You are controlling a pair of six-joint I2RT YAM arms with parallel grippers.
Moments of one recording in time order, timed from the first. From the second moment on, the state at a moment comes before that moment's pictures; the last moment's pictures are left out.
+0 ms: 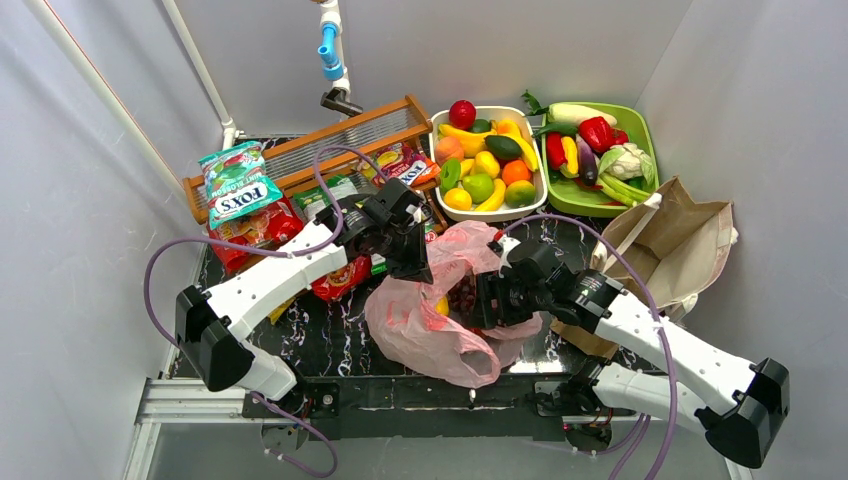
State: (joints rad) left arm -0.82 1.45 1.39 -0.98 0.20 -0.81; right arm 0.86 0.93 0.79 -0.73 -0.18 0.60
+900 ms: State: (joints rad) left arm -0.82 1.47 1.58 -1.12 0.15 -0.79; right arm 0.93 0.90 0.94 -0.77 -0.28 0.58
